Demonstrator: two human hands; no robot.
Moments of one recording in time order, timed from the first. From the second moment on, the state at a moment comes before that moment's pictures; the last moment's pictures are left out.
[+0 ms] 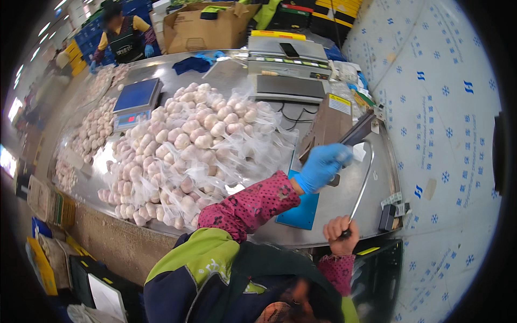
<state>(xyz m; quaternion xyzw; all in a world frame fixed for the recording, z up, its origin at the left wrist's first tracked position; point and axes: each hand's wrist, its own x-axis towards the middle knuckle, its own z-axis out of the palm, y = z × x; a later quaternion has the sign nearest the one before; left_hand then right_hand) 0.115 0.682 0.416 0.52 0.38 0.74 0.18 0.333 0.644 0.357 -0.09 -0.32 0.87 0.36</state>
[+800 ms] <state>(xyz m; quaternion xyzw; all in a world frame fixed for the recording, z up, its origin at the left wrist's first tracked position) -0.112 0.451 0.364 0.42 0.82 0.23 -0.31 0.542 0.607 0.322 -0.65 -0.42 0.07 0.63</state>
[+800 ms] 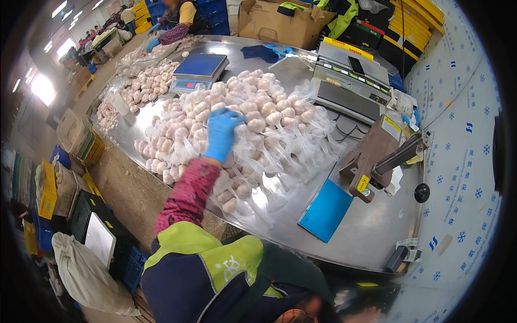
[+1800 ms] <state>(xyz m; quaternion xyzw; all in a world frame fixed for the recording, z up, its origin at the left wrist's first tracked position) -0.105 0.489 0.456 0.33 0.37 0.82 0.29 0.257 0.582 0.389 -0.31 -0.72 0.51 0.35</state>
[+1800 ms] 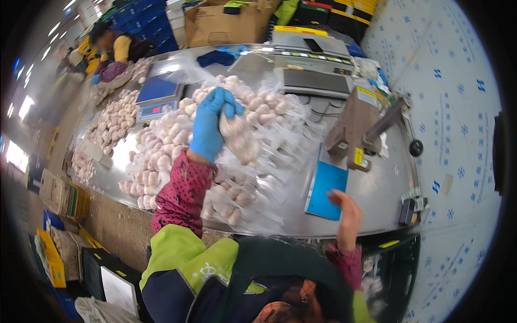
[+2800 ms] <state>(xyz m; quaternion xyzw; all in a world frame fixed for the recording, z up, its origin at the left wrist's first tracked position) 0.179 0.691 0.436 0.71 0.44 0.54 0.14 0.297 0.696 0.332 -0.25 -0.61 0.50 0.56</state>
